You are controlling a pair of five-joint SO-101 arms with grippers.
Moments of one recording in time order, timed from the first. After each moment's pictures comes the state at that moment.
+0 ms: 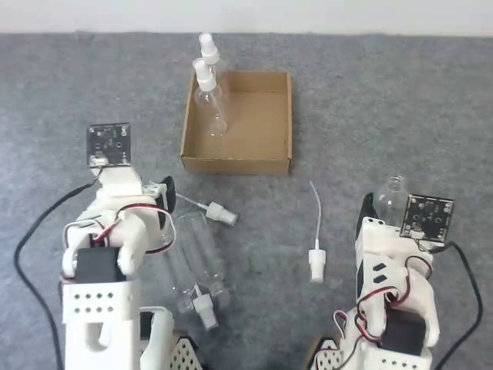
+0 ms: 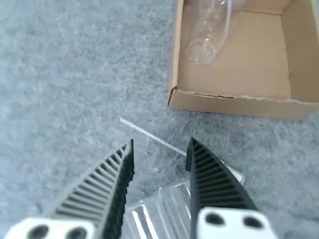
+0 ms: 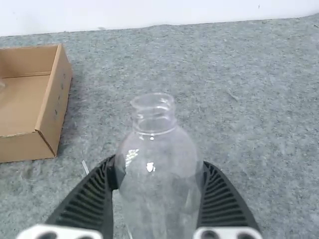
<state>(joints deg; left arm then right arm) -7.9 -62.7 56.7 65.3 4.4 6.9 -103.3 77.8 61.6 -0.9</state>
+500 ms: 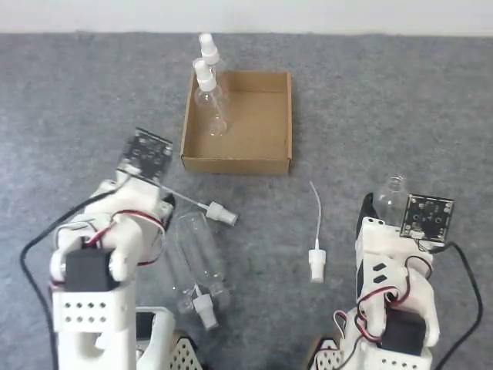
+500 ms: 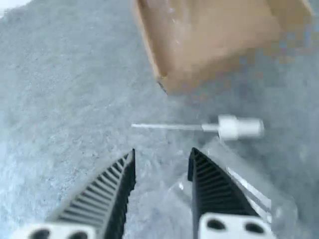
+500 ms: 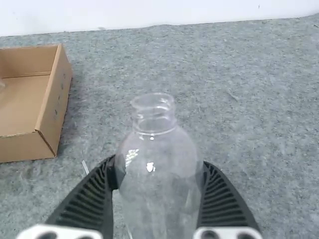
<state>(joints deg) -5.0 -62.6 48.5 79.3 -22.1 6.9 -103.3 77.8 61.6 -0.9</state>
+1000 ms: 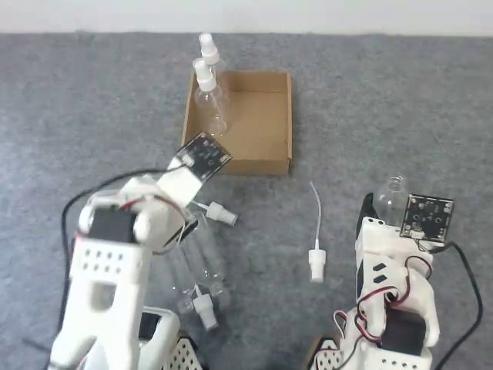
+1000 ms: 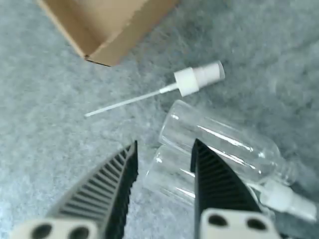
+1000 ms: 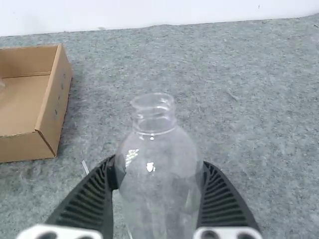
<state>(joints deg) 2.5 -42.9 42.1 82.4 -32.2 6.9 -103.3 77.8 61.6 -0.9</state>
